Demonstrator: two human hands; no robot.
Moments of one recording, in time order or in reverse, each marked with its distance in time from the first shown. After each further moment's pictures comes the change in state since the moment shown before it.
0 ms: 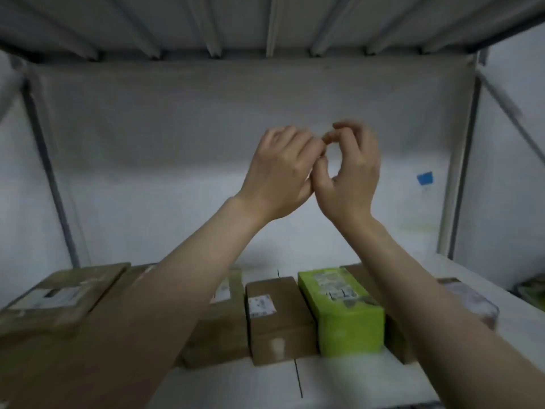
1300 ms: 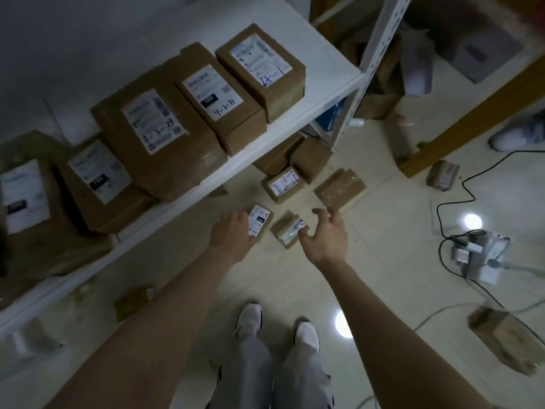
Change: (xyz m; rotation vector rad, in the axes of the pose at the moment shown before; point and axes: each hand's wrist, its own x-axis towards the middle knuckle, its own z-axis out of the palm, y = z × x) left_hand -0.565 0.641 0.172 -0.629 -1.862 -0.297; right_hand -0.718 0.200 -0.453 -0.793 -1.064 1.560
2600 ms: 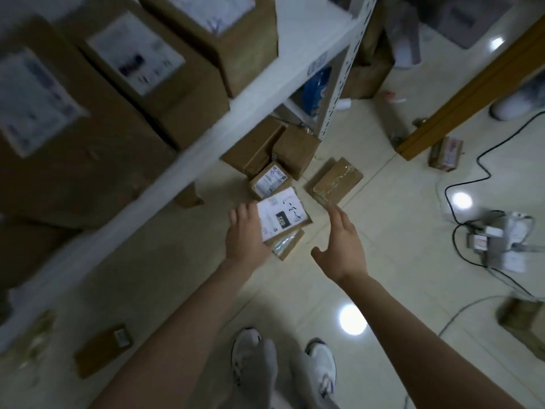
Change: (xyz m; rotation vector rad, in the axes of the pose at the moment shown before) left_hand 0.101 0.048 0.085 -0.291 0.158 0.044; right_hand 0.061 0.076 0.059 0.013 -0.024 -0.008
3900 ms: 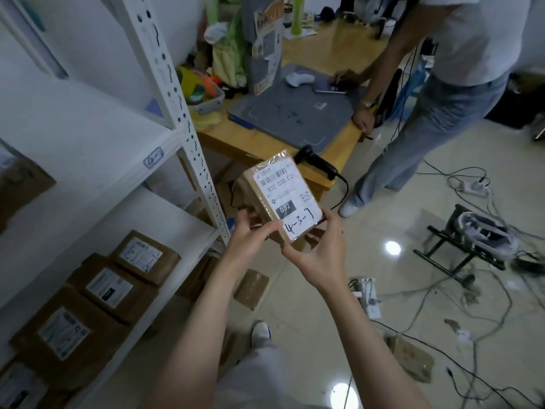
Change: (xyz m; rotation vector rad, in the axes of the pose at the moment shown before) left_hand -0.108 0.453 -0.378 -1.000 -0.293 0.238; right_hand -0.142 -0.063 -0.525 0.625 0.675 -0.125
